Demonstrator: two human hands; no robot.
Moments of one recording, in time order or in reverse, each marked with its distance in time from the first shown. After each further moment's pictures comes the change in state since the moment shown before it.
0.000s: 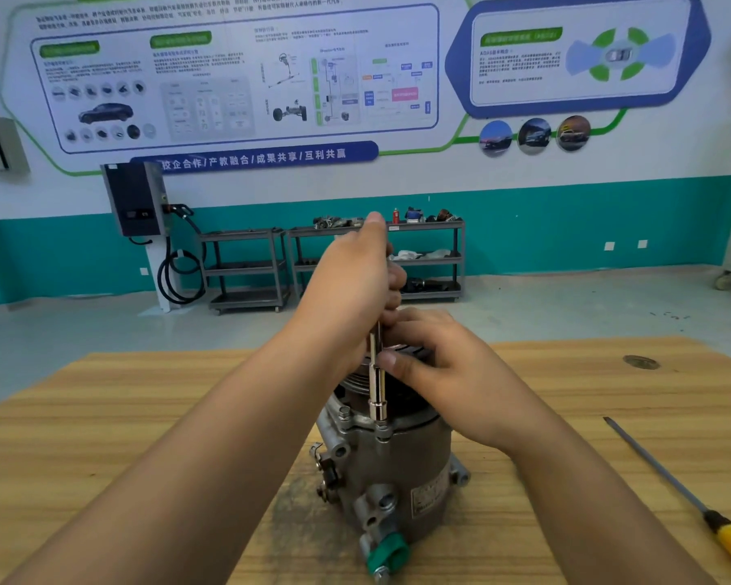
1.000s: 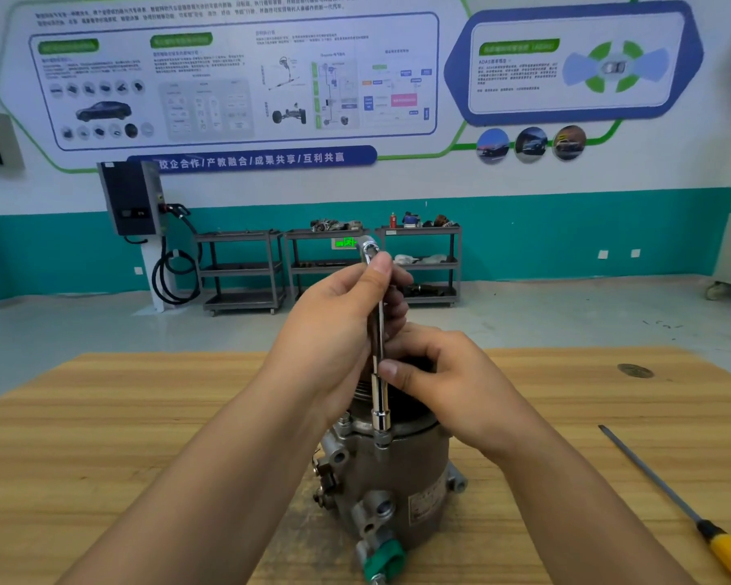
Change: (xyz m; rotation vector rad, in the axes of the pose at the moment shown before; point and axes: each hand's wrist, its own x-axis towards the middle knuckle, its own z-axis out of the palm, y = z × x) left_hand -0.018 -0.020 -0.016 -0.216 -0.083 0.092; right_hand 0.002 0.006 0.005 0.275 0.018 -0.006
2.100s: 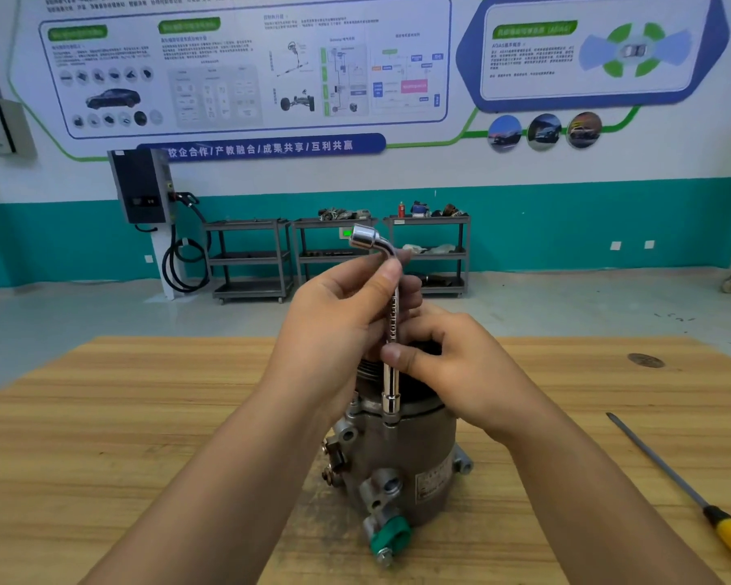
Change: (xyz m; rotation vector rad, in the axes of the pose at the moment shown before) left_hand -0.009 -0.011 -0.010 -0.011 0.028 0.085; right_hand -0.001 -0.008 0.004 -0.063 0.015 0.062
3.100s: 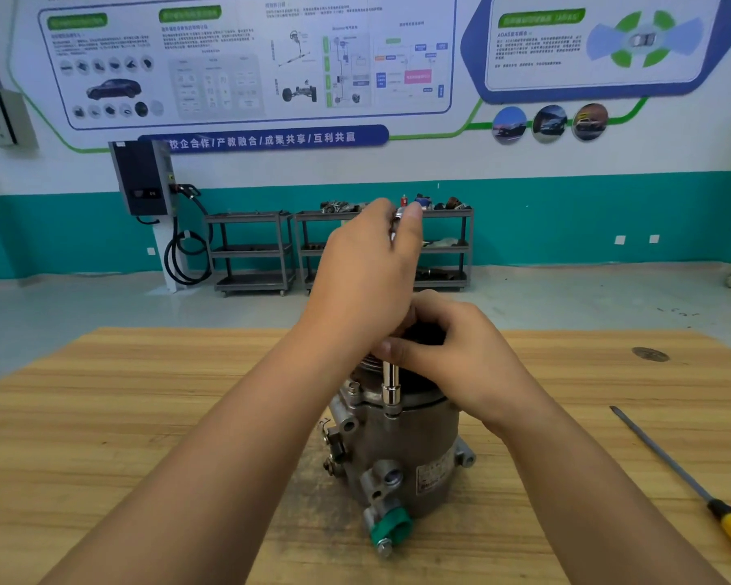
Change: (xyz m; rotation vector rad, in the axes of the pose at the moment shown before) left_hand 0.029 0.010 0.015 1.052 0.105 0.410; right_hand 0.000 0.007 0.003 0.041 0.049 0.010
